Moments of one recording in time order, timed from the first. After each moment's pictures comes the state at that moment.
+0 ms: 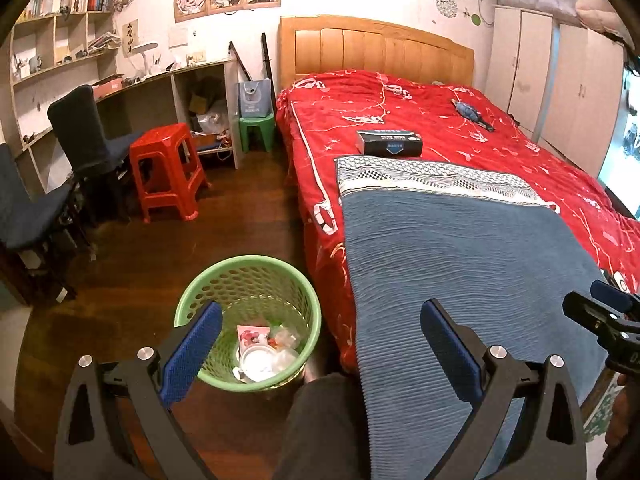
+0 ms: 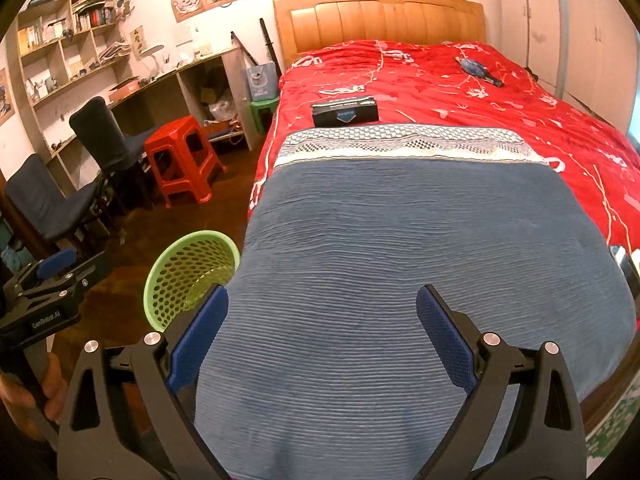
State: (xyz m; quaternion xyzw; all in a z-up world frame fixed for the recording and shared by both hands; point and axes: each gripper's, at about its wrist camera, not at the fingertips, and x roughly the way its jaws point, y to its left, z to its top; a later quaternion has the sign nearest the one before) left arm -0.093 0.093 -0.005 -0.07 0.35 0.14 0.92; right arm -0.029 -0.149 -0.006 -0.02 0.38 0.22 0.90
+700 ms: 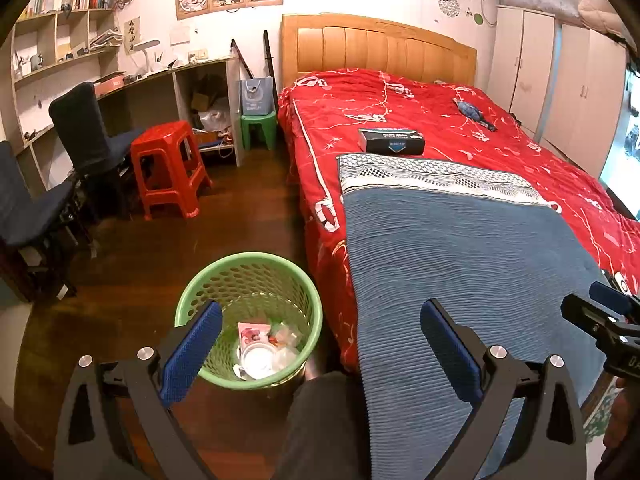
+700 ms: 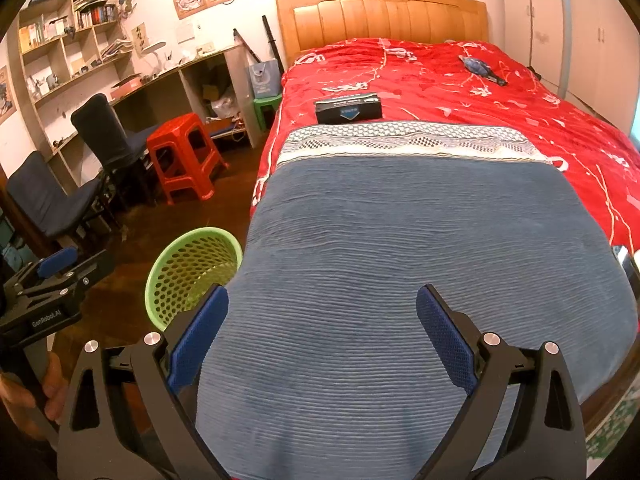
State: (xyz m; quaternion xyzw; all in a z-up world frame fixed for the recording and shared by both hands) left arm -0.095 0.095 -0.004 -0.07 0.36 0.14 0.92; right arm -0.030 -0.144 -0.007 -0.02 0.38 0.22 0.90
